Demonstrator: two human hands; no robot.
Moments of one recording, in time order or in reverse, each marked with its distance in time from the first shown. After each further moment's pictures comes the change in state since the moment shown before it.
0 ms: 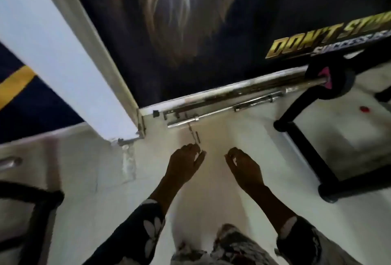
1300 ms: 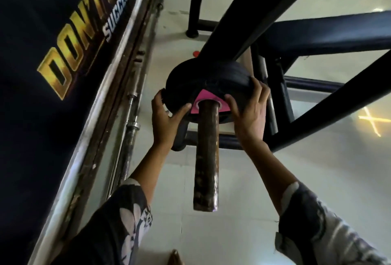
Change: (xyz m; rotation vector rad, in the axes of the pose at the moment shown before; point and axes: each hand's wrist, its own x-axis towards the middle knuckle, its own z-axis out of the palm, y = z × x) left_hand 0.714 0.271 0.369 -1.037 -0.523 0.458; right_hand 0.445 0.432 -0.152 0.102 1.243 0.967
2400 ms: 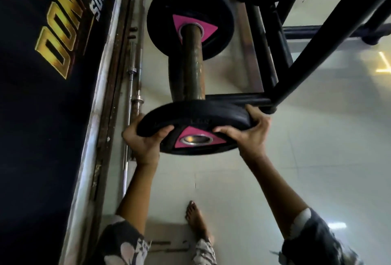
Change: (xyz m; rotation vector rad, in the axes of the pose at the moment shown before) left_hand -0.186 0.022 -0.067 -0.213 0.102 0.192; right_hand -0.186 0.035 -0.057 0.407 0.025 0.062
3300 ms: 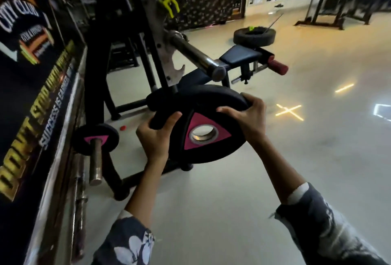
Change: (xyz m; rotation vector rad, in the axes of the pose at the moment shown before) left_hand -0.262 0.415 0.263 -0.169 -0.283 0.246; right_hand -0.087 -0.244 -0.525 -0.093 0.455 -0.182
